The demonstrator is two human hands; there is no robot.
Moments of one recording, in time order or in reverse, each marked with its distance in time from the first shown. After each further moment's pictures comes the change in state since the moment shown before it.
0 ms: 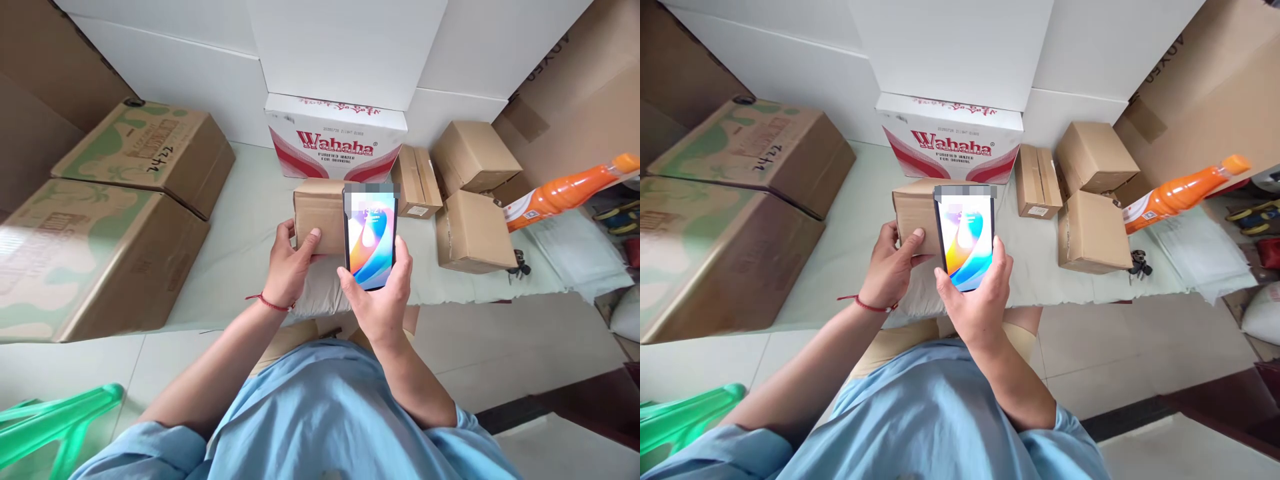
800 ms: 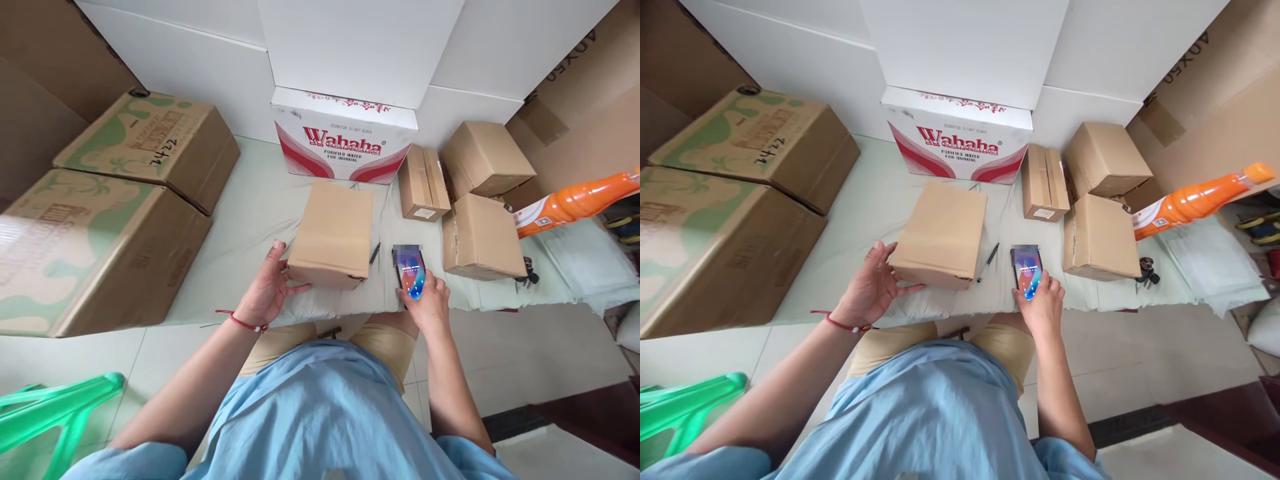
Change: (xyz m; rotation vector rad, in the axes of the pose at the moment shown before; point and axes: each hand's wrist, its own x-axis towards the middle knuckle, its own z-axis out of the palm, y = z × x) left_hand -0.010 -0.020 -0.055 -0.147 -0.081 -0.430; right_hand -0.009 0.164 -0.056 -0.596 -0.381 0.335
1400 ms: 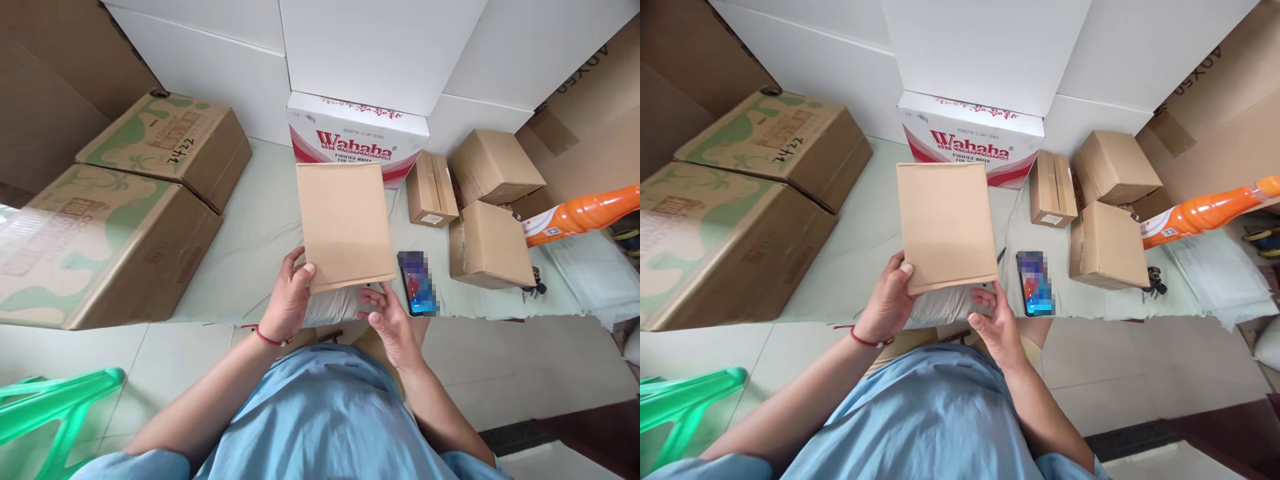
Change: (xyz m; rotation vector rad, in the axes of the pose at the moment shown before) left_hand -0.020 -0.021 0.029 -0.056 0.026 0.239; right_hand -0.065 -0.076 0.015 1.322 -0.488 0.008
